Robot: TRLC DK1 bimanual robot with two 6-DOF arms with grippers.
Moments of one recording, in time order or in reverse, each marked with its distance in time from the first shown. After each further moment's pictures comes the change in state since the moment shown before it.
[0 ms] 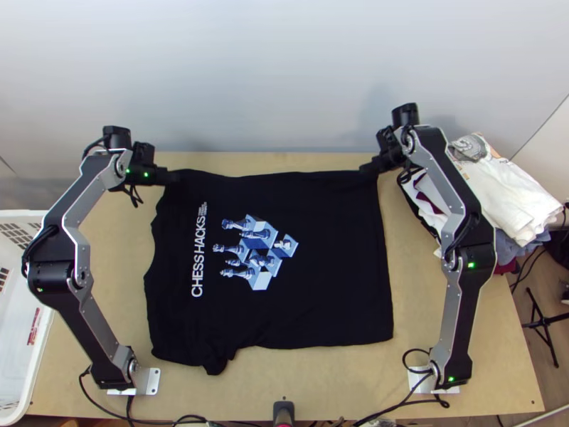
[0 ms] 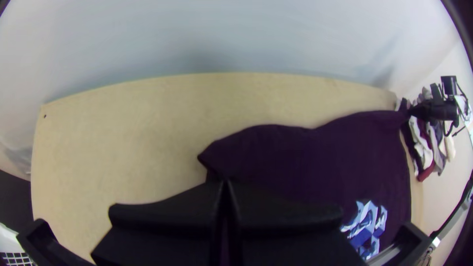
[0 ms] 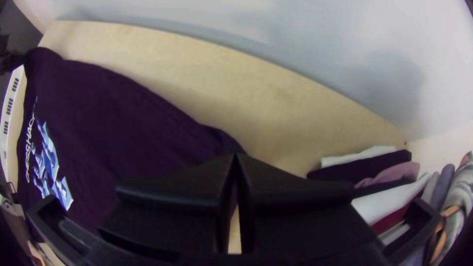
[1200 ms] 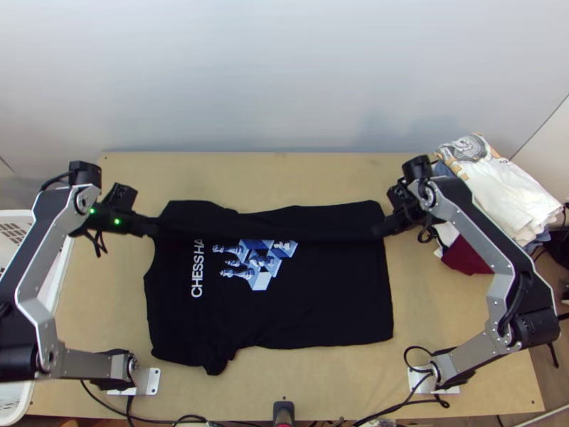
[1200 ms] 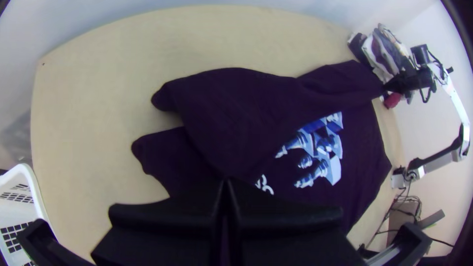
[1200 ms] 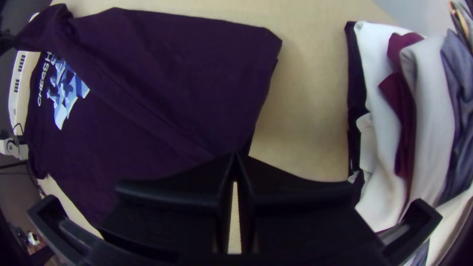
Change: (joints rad) left arm 0.065 -0.496 -0.385 -0.396 0.100 0.256; right arm 0.032 -0.551 -0.766 -0.034 -0.004 0.001
